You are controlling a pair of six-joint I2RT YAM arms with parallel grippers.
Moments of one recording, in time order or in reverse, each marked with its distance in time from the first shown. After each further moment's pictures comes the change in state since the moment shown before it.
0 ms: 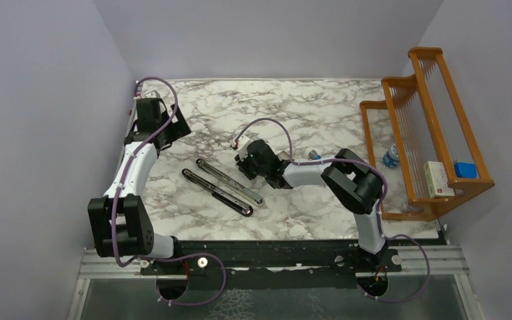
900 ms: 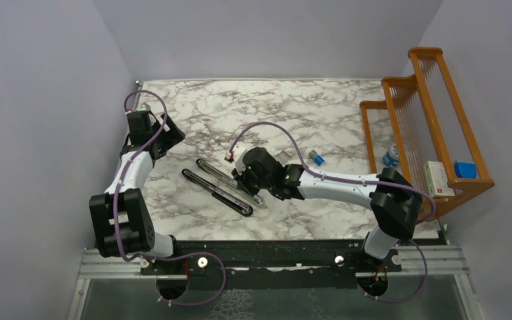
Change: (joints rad) left arm 0.123 0.016 -0.166 0.207 0.166 -0.083; right arm 0.145 -0.363 0.007 -0.462 0.012 0.091
